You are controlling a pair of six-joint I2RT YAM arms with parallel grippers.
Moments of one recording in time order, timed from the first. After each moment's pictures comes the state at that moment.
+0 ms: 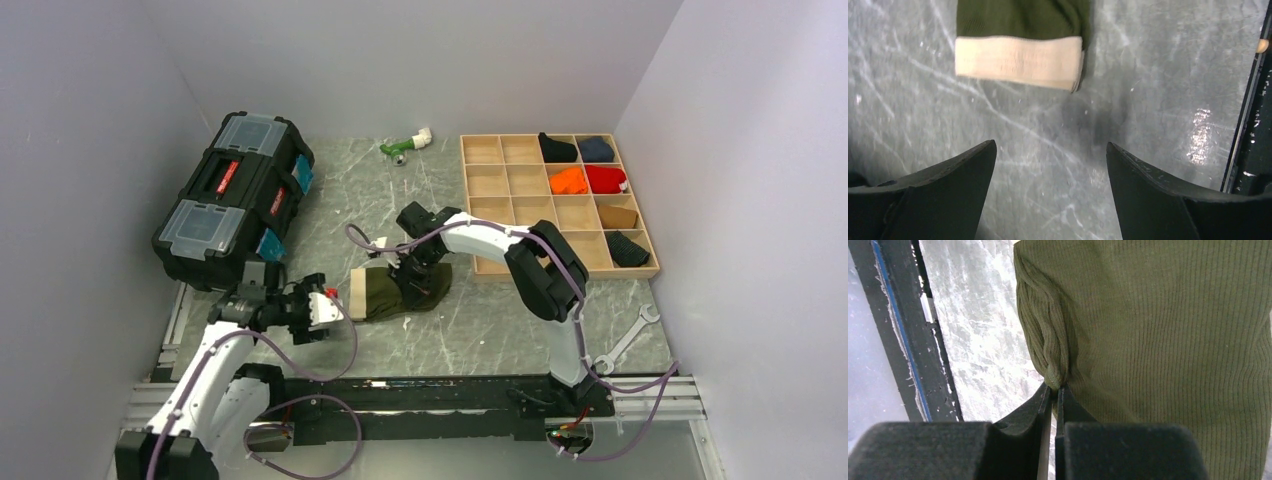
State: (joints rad) left arm -0.05 0.77 0.47 -0.74 0.70 1.28; right arm 0.78 2.03 1.42 -0.75 -0.67 -0.48
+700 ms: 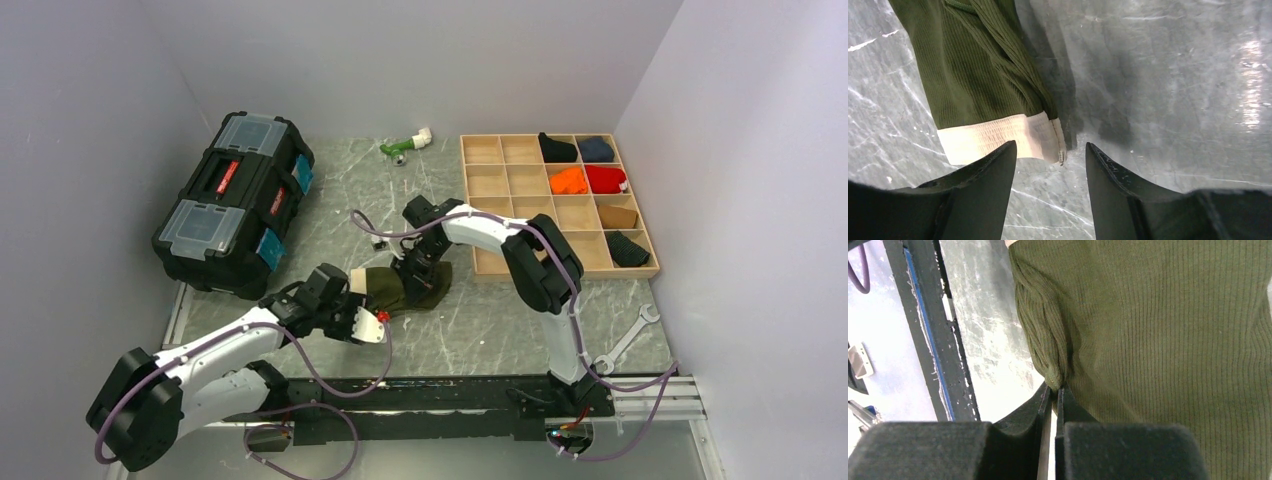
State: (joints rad) left arm -0.66 1.02 0.46 -0.40 0.29 1.10; right arm 0.72 2.10 1.50 -0.85 -0.78 -0.49
